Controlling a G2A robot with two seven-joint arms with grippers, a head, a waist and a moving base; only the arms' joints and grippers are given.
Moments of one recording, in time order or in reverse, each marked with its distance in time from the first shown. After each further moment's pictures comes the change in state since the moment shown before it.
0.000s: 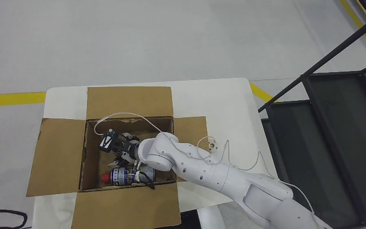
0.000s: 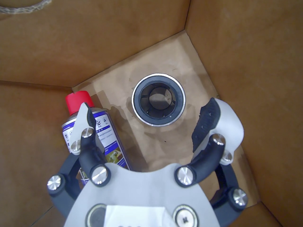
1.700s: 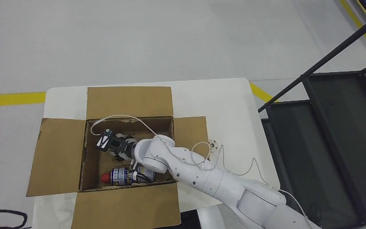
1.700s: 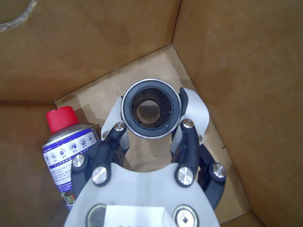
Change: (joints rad) left arm 0.000 0.000 0.000 0.000 0.000 0.000 0.000; right arm -0.064 -0.064 0.071 0.052 -0.172 -0.020 -0.070
